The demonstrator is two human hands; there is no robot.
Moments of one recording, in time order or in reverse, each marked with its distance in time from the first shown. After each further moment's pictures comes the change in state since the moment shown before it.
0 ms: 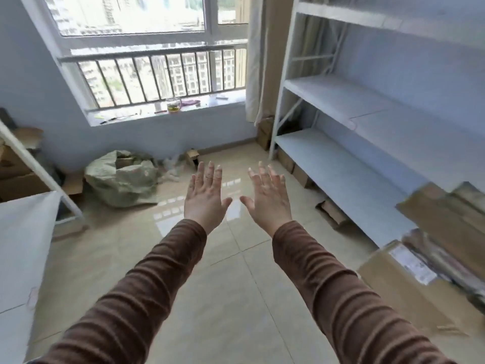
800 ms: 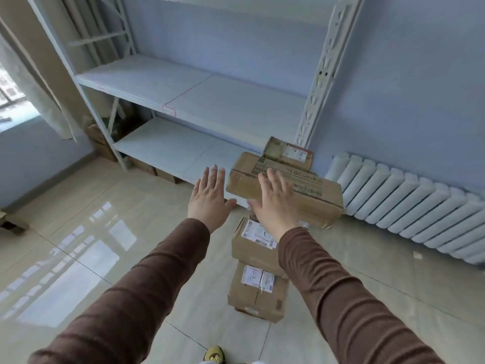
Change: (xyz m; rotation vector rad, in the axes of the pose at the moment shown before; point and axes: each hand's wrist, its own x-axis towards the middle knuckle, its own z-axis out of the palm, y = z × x) left_hand 0.100 0.475 0.130 -0.170 -0.226 0.666; right_hand -0.133 0.436 -0.105 -0.102 0.031 0.736
